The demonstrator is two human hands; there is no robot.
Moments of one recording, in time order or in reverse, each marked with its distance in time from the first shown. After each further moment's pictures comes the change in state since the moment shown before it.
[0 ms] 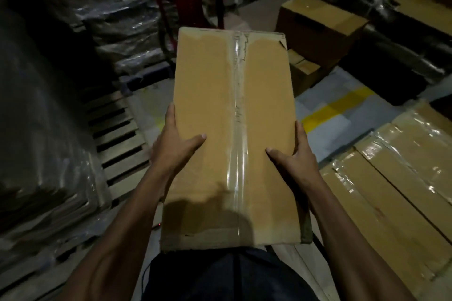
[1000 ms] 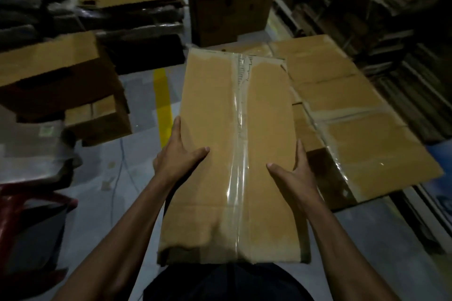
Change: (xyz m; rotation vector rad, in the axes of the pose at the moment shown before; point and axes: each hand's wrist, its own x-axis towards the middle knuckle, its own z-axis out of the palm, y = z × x) left_hand 0.168 0.246 0.254 0.294 -1.085 0.837; right_hand 0.018 0.033 -0.035 0.503 1.064 0.711
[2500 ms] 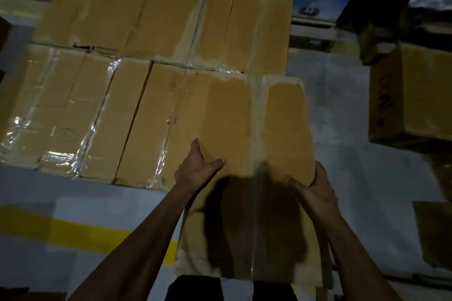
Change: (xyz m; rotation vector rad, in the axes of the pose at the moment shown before) left_hand 0.175 0.053 0.284 0.551 -0.985 0.420; right_hand 0.000 0.177 0.064 0.388 0.793 0.854
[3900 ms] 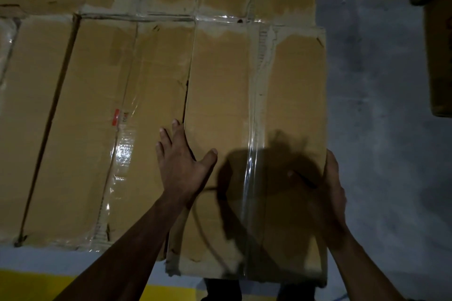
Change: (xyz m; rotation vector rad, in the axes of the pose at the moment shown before) left_hand 0.235 -0.111 0.126 0.311 0.334 0.277; right_hand 0.198 0.103 0.172 0.275 0.115 -0.155
